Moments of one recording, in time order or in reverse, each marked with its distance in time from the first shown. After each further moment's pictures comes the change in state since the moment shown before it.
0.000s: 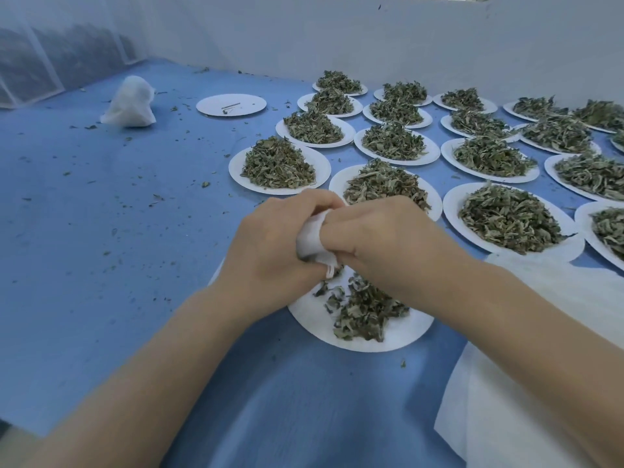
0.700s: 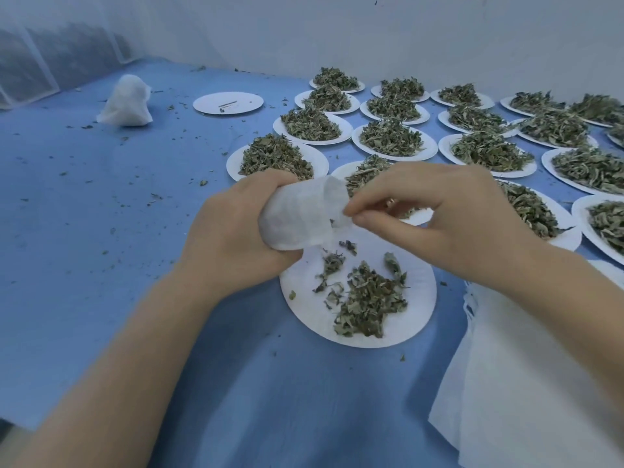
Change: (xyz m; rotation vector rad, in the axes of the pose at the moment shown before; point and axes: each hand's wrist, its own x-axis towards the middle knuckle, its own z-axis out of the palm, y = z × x) left_hand 0.004 -0.022 -0.022 0.165 0.037 -0.019; right_hand -0.023 0.017 -0.033 0.297 0.085 0.279
